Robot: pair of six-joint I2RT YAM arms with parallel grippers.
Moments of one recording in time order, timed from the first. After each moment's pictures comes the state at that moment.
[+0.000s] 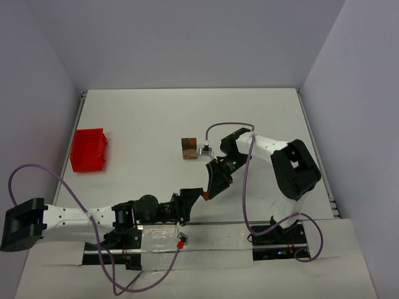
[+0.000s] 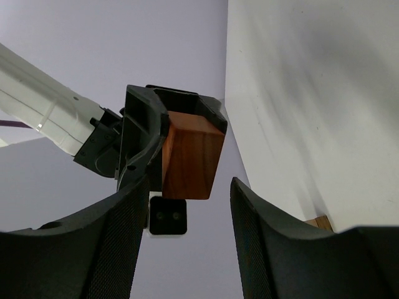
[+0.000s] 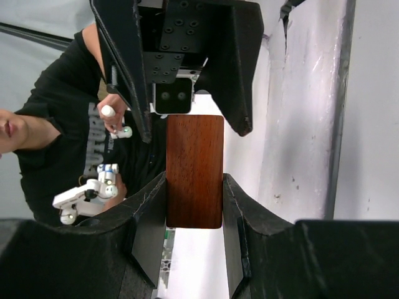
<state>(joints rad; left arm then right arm) -1.38 0.92 0.24 0.52 -0.03 1.68 0.54 1.77 1.11 -1.36 -1.44 -0.86</state>
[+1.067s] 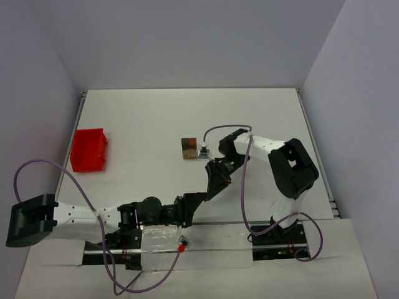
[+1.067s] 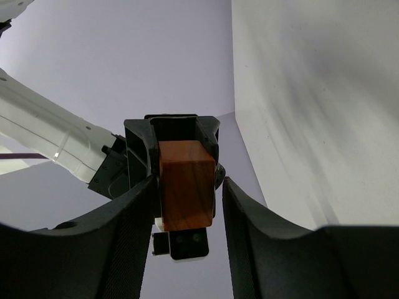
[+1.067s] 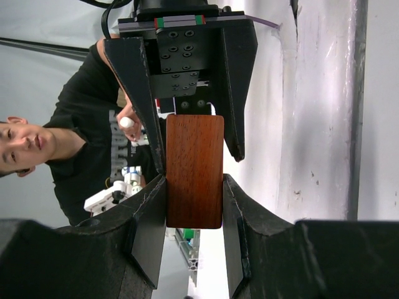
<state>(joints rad) -1.40 1.02 0.22 0.64 0.01 1.76 0.56 1.79 1.12 -1.36 -1.44 -0.75</state>
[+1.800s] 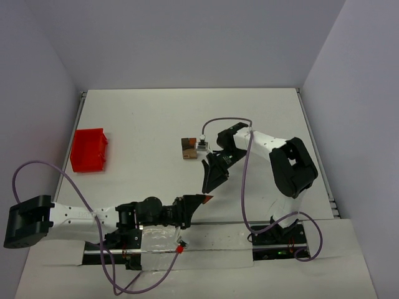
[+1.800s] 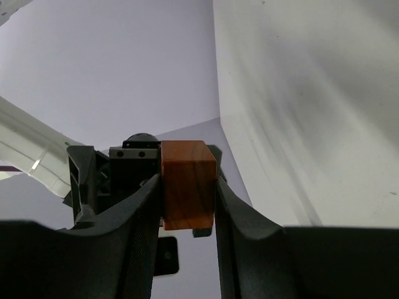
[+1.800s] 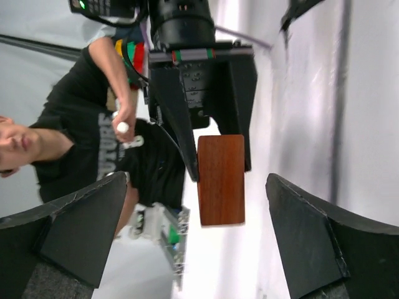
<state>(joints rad) -1.40 0.99 0.22 0.57 0.02 1.74 0.56 1.80 1.20 -1.37 -1.44 -0.74</state>
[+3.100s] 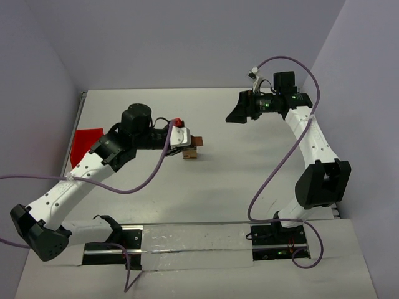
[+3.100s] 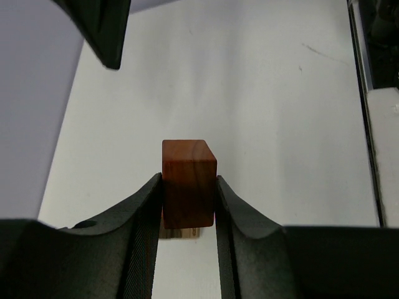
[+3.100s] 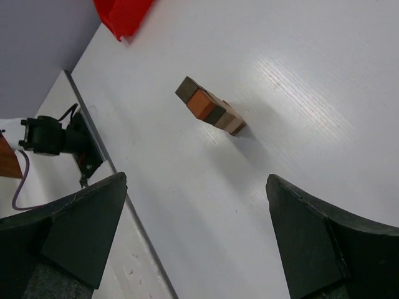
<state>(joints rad) -0.74 1.20 1.24 -0.41 0.60 0.62 0.07 1.59 1.56 -0.76 -0.94 -0.08</state>
